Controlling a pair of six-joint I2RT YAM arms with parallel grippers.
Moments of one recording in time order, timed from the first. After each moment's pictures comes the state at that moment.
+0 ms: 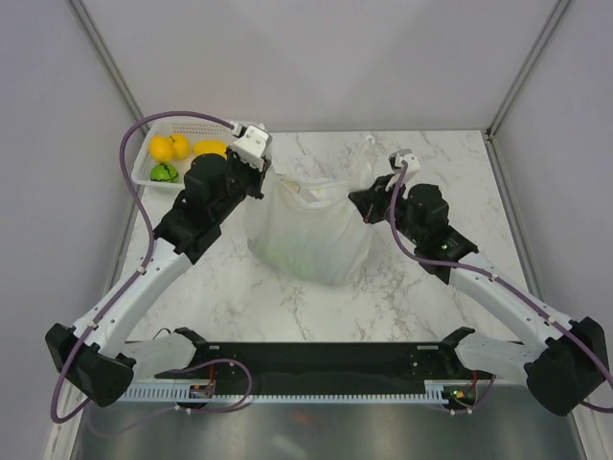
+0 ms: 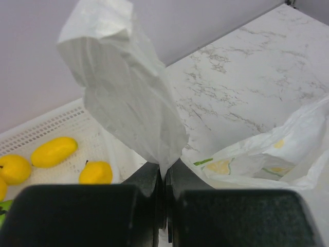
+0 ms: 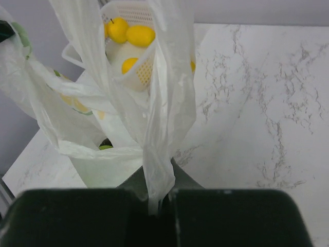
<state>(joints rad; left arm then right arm) -0.55 1.14 1.20 -0.18 -0.07 0.19 0.56 1.08 0.83 0.14 -0.06 0.39</state>
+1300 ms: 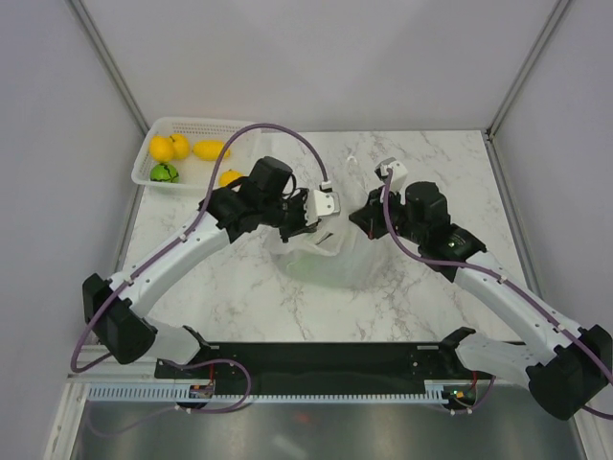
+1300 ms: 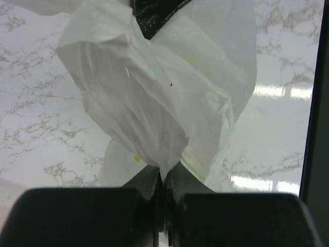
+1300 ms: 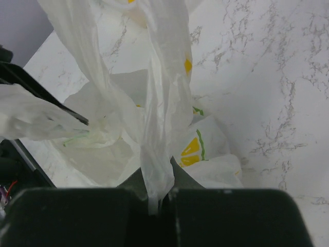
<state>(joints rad) -0.71 1.38 1.33 -0.68 0.44 0.62 0.55 1.08 0.90 -0.17 -0.21 0.26</state>
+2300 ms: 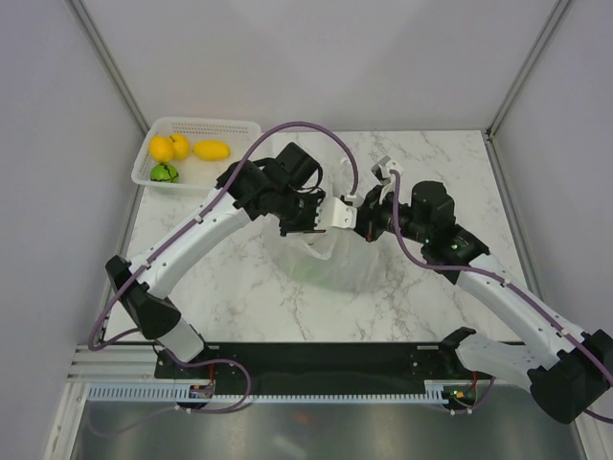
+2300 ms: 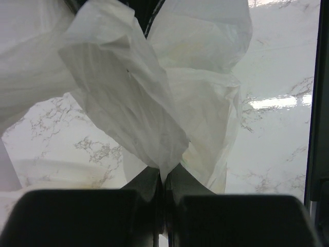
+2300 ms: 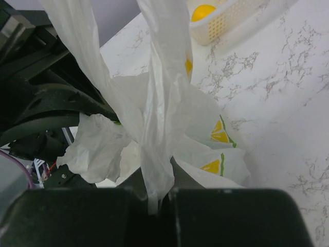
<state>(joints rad) -0.82 1.61 1.79 -1.21 0.26 0.90 0.55 1.06 0.91 -0.08 -0.44 0.26</state>
